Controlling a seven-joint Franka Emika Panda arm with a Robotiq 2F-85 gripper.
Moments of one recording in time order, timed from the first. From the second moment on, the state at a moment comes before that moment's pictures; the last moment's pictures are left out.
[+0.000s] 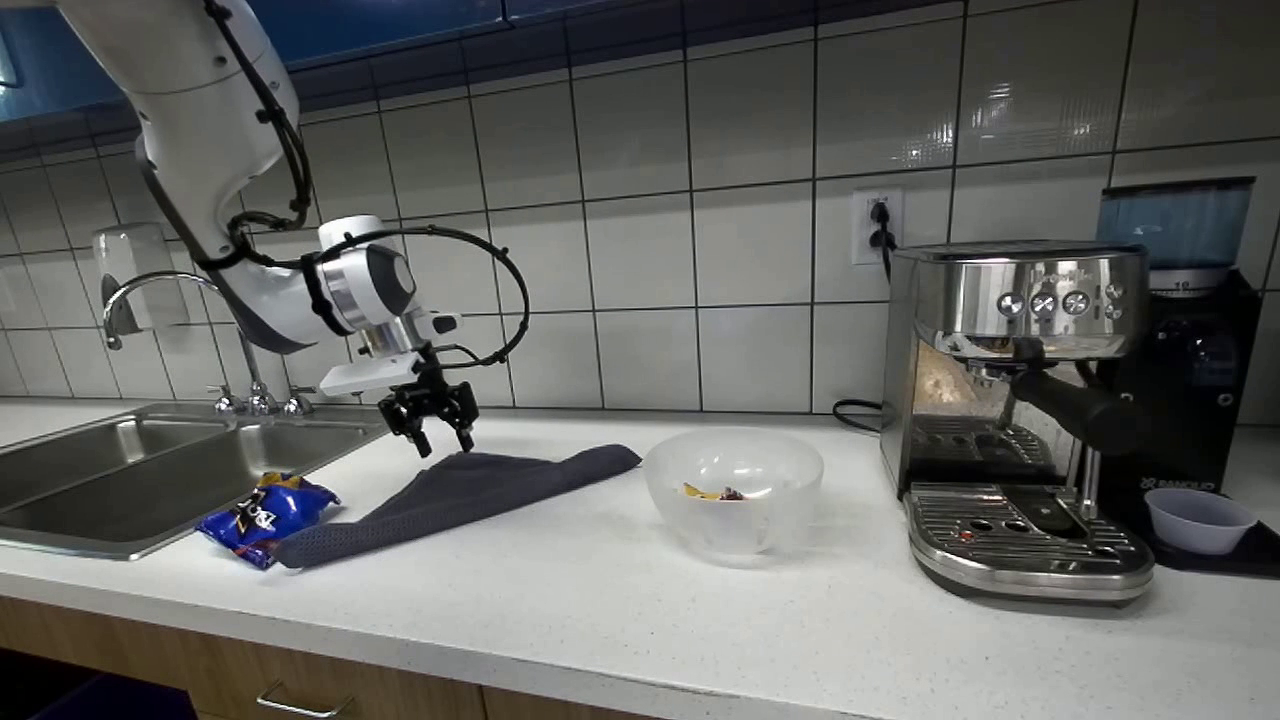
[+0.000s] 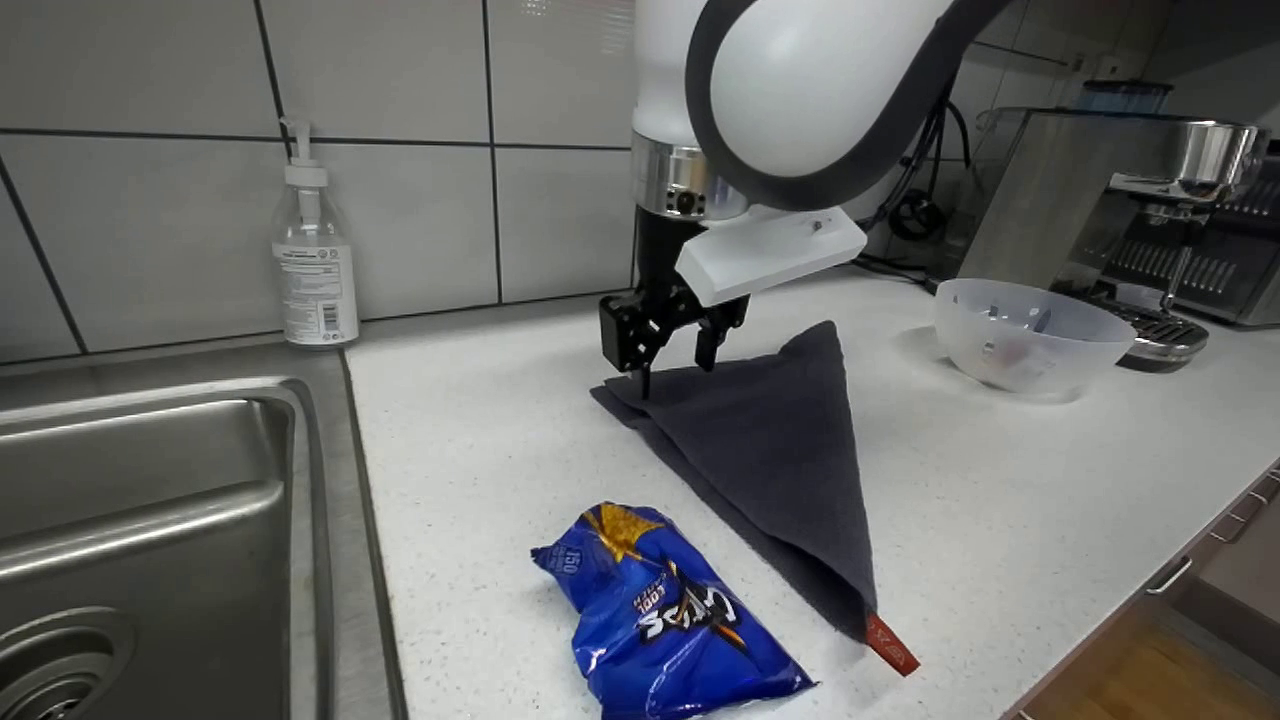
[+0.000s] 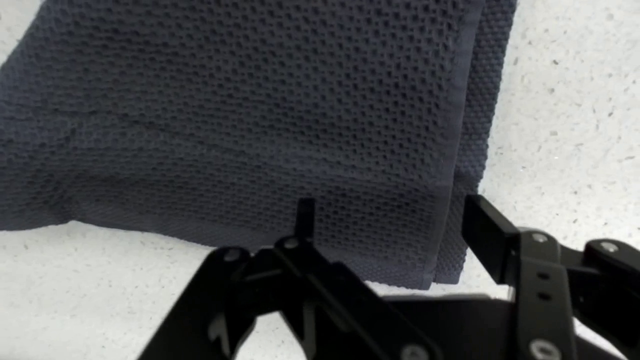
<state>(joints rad) 0.24 0.54 0.00 -1.88 -0.31 2.52 0.39</state>
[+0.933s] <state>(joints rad) 0.20 0.49 -0.06 -1.92 -0.19 2.52 0.39</state>
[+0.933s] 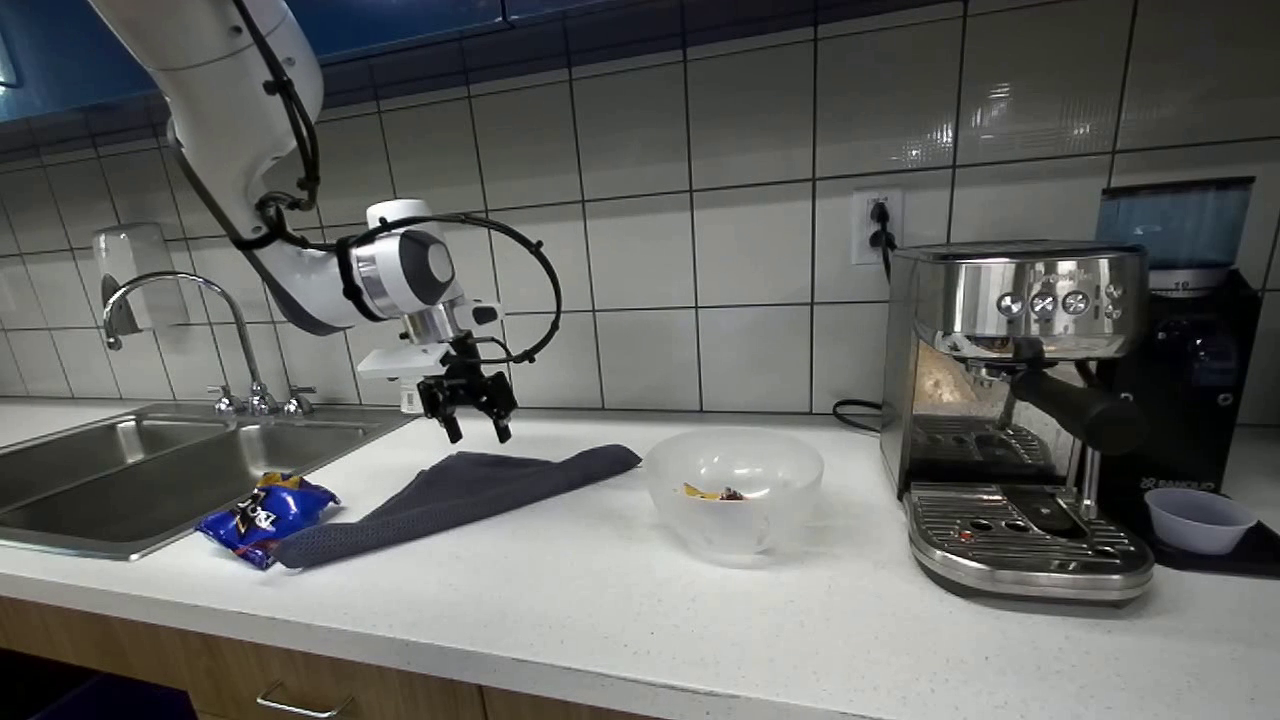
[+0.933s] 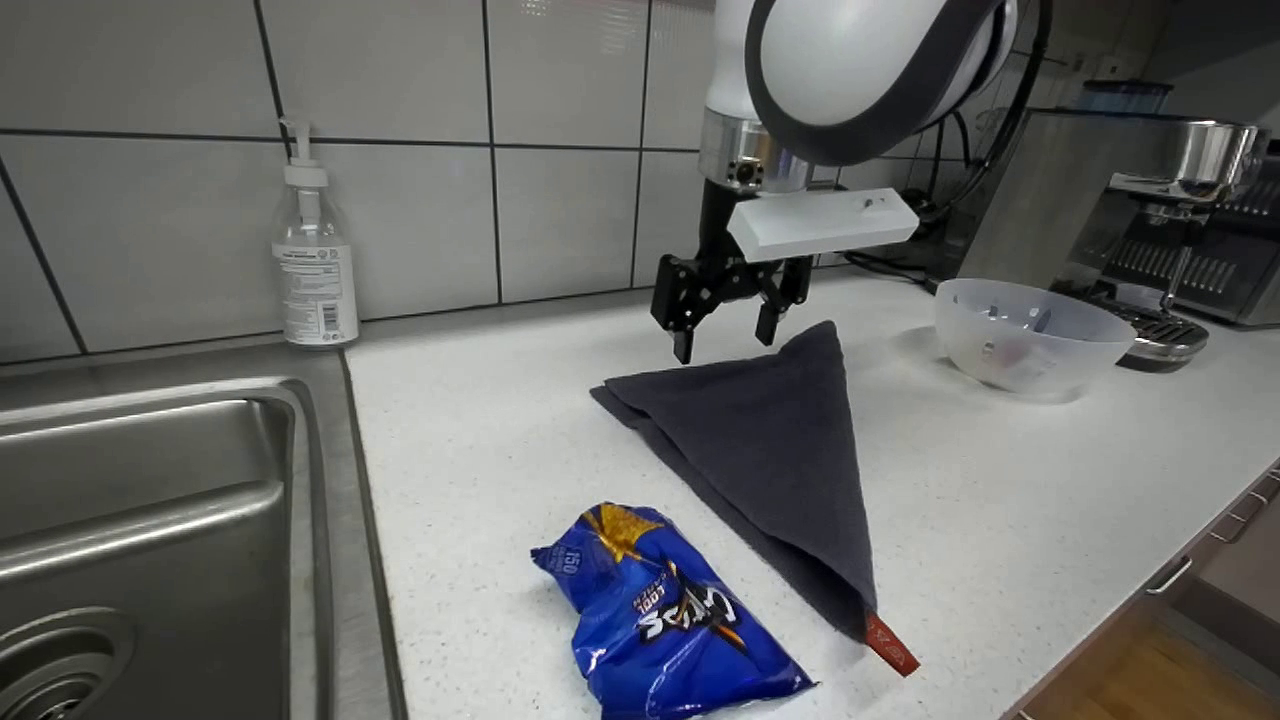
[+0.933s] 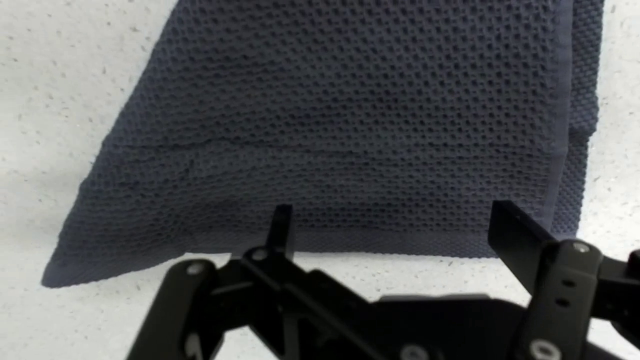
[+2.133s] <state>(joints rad) 0.16 0.51 -0.19 -1.93 -0.13 2.51 0.58</state>
